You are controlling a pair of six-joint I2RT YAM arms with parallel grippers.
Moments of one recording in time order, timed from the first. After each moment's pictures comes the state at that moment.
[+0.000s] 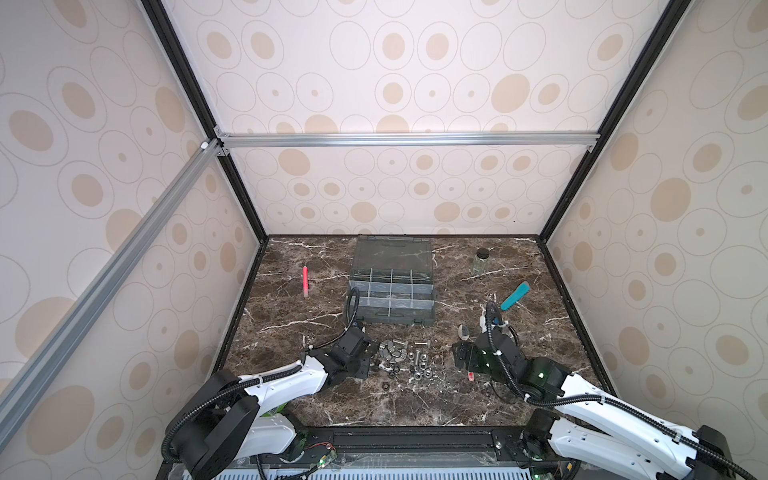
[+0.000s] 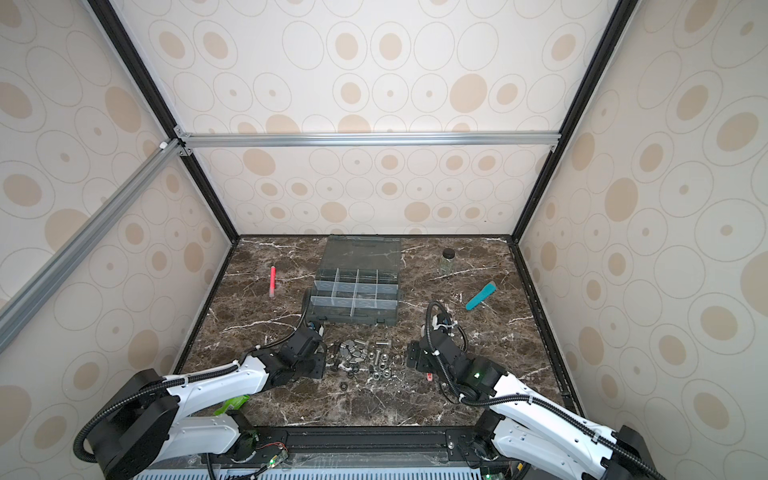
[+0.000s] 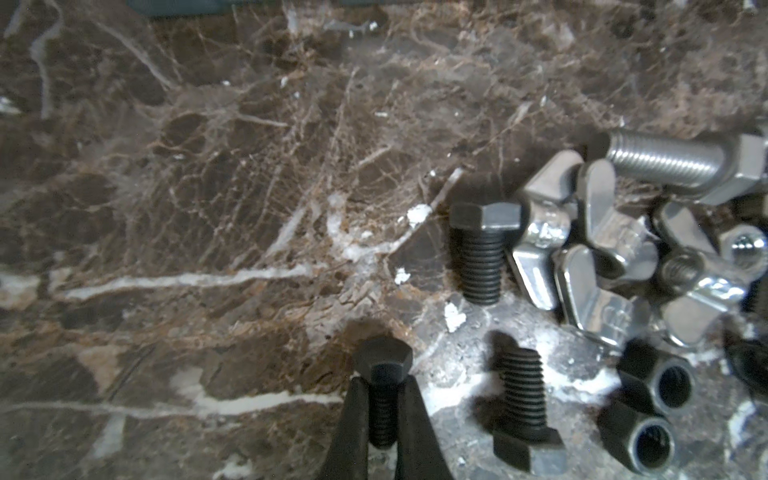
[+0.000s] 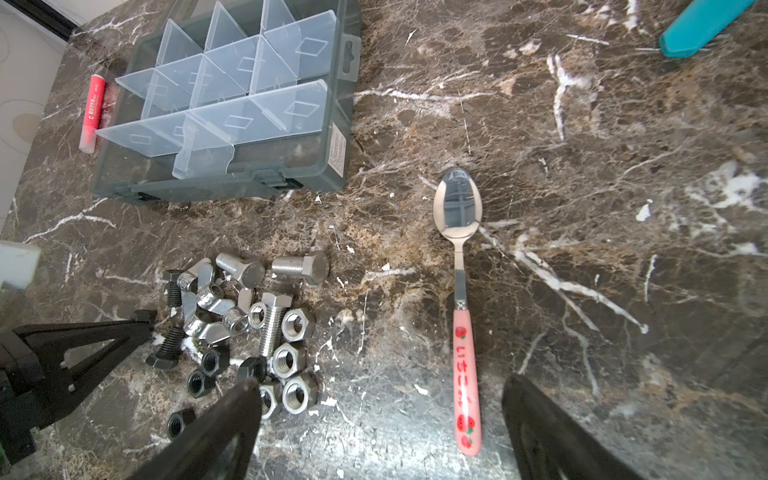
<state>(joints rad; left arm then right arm) -0.71 1.27 0.47 -0.26 -0.15 -0.51 0.82 0.83 0.54 -0.54 0.31 0.82</state>
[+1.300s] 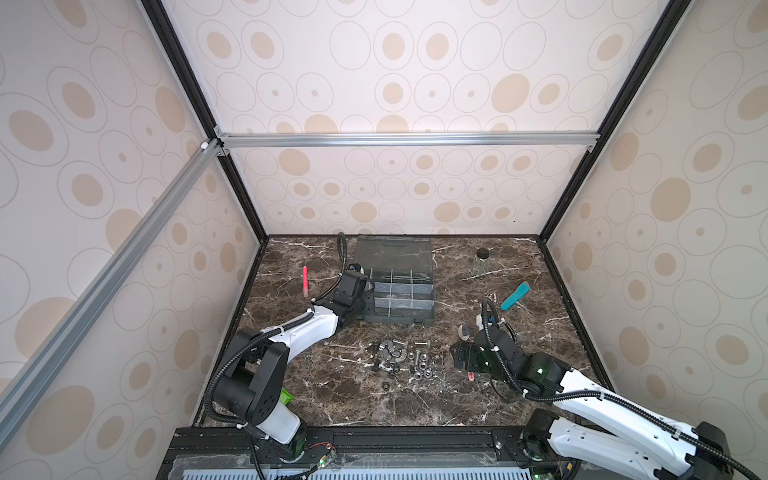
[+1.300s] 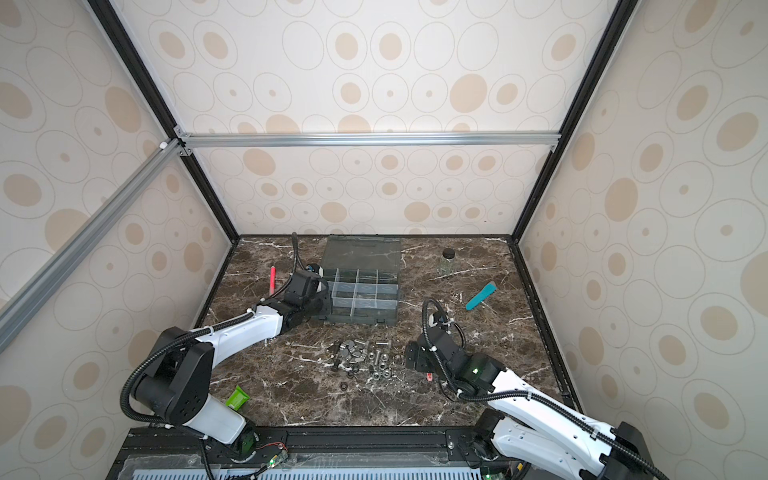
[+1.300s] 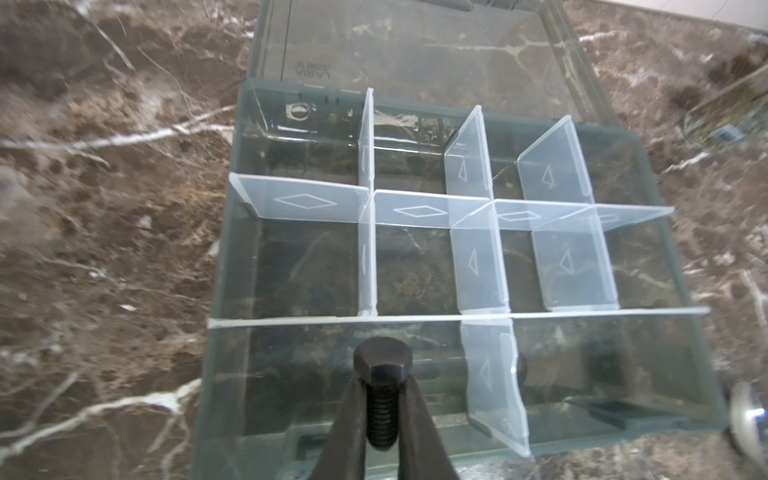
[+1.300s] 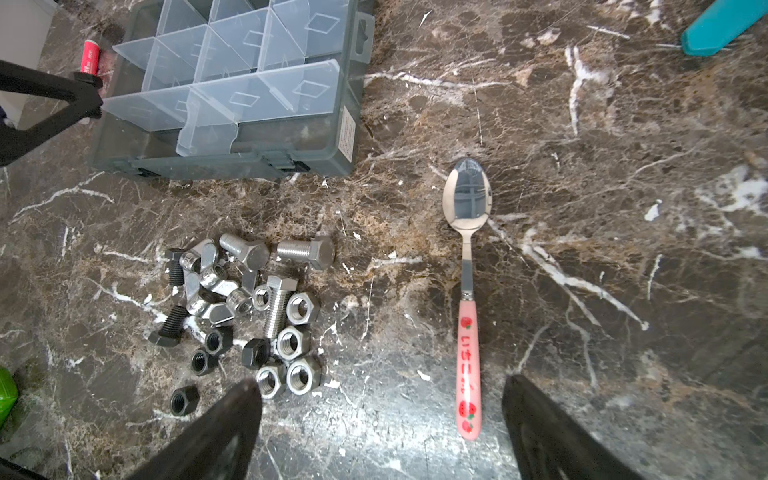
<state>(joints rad) -0.46 1.57 0.91 -0.13 -0.10 -0.43 0.82 0.86 0.59 -0.60 0.27 0.79</state>
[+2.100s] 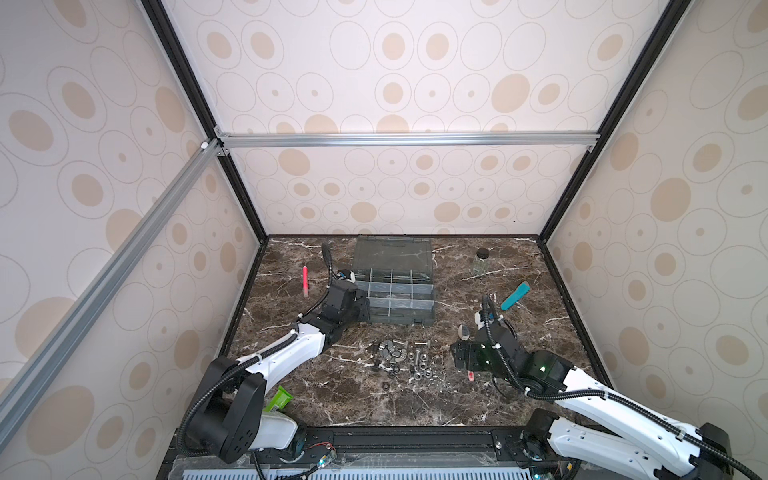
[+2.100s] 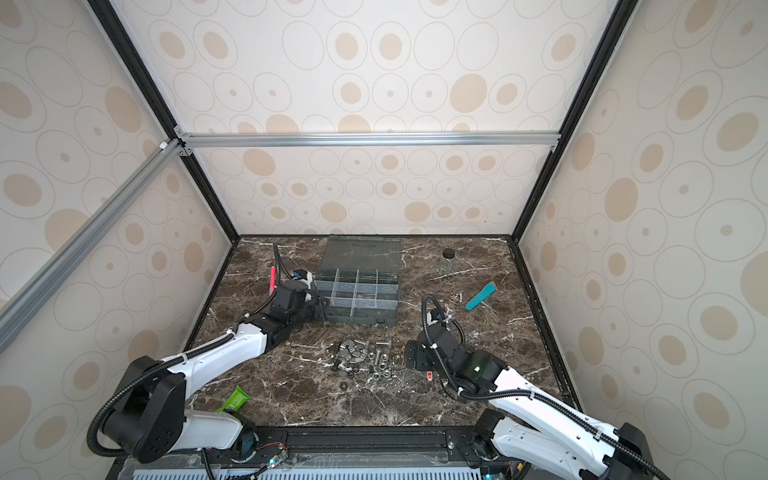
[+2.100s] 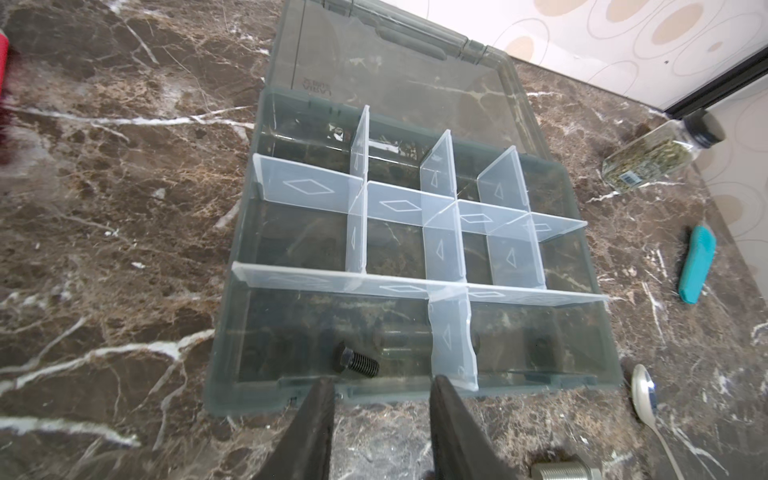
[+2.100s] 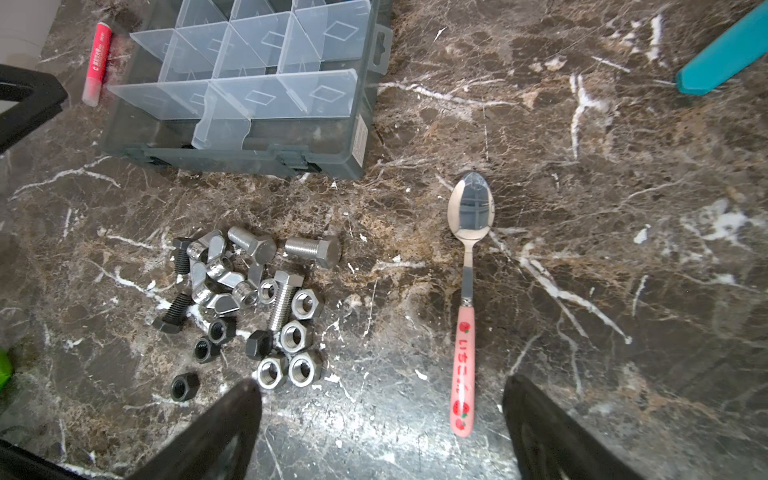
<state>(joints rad) -0.46 1.35 0.74 -0.06 -0.08 -0.53 0.82 0.87 0.62 -0.62 0.26 0.73</state>
